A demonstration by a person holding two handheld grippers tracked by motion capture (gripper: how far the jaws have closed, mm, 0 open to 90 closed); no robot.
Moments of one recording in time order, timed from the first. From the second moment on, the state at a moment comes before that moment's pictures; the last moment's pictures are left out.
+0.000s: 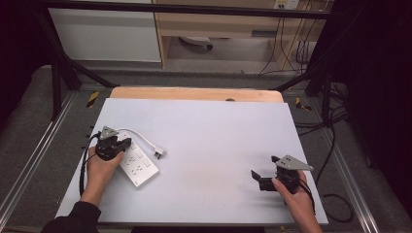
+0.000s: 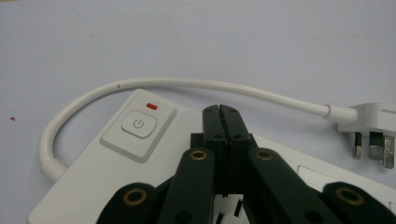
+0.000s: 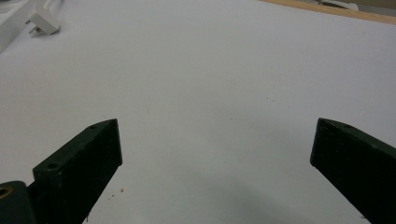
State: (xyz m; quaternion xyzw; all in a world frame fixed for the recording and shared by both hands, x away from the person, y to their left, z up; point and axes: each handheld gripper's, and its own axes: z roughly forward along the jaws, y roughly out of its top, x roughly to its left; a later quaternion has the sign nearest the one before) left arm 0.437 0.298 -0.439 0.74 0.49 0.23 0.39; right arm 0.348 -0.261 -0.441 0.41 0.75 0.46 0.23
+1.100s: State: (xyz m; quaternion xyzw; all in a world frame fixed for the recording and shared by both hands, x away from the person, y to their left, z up) left arm 0.434 0.295 -0.429 0.72 0.48 0.23 0.43; right arm 0.349 -0.260 -0.442 0.41 0.75 0.46 0.23
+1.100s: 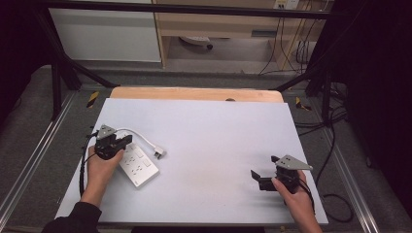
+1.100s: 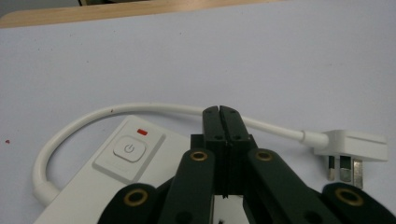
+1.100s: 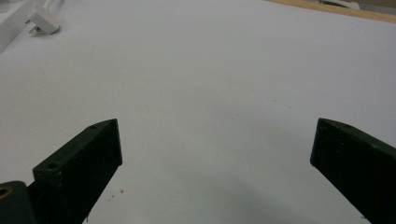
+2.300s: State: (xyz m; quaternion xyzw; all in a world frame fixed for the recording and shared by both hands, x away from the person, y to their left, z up) left arm 0.446 0.275 -0.402 0.70 0.48 0.24 0.47; right arm 0.349 -0.263 -0.441 0.41 0.75 0.46 0.23
